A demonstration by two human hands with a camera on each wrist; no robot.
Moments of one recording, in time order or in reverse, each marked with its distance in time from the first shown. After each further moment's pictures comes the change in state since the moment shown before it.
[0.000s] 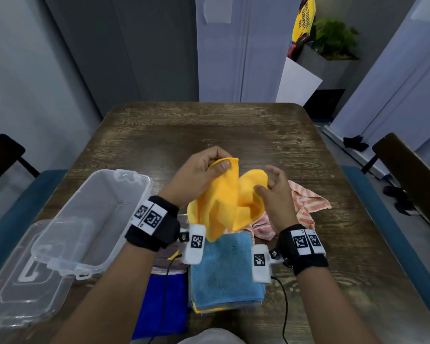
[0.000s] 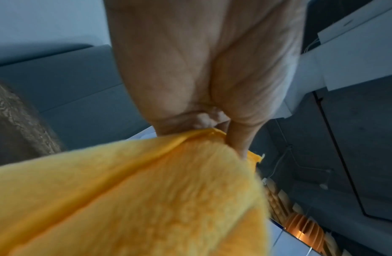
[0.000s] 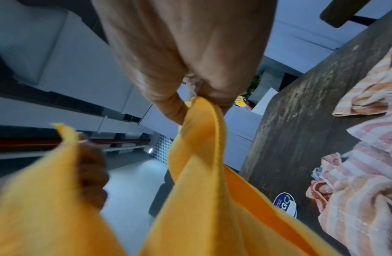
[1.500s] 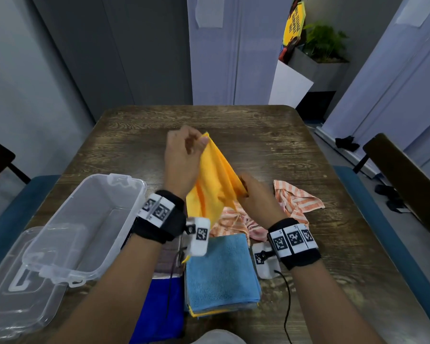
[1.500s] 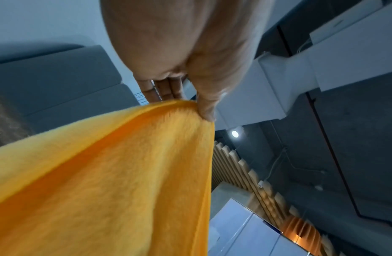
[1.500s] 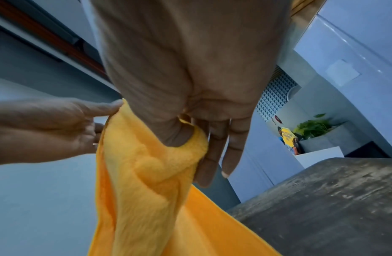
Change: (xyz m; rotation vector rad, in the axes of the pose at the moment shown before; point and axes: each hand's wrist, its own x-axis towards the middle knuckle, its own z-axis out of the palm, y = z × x) left_hand 0.024 -0.004 0.002 0.256 0.589 0.080; right_hand -0.003 -0.028 0.012 -0.799 -0.331 -0.255
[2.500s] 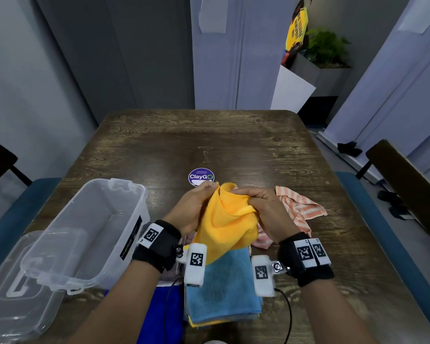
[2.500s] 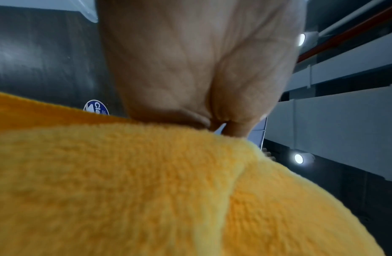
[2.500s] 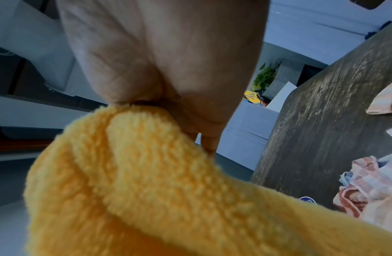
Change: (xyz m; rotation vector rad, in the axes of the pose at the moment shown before) left_hand -0.048 -0.031 0.014 -0.757 -0.465 -0.786; right_hand -0.014 -0.008 -0.013 0.899 -0.092 0.008
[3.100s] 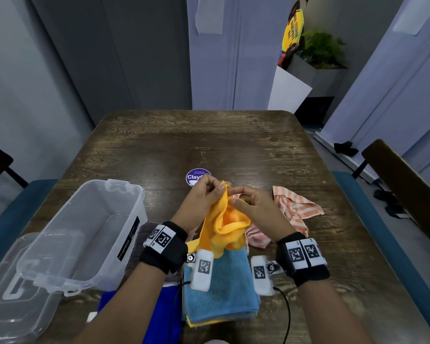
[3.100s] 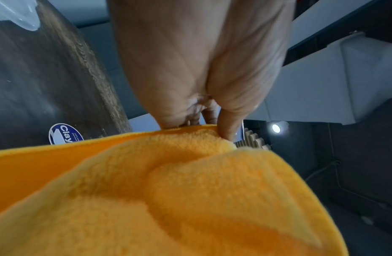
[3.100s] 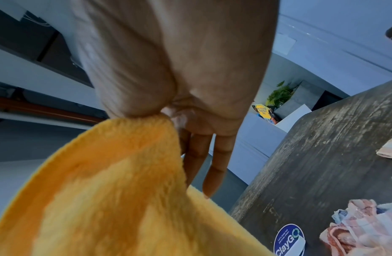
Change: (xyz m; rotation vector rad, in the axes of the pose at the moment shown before) left_hand 0.004 -0.007 0.006 0.288 0.000 0.231; right_hand 0.003 0.014 -0.006 -0.216 0.010 0.045
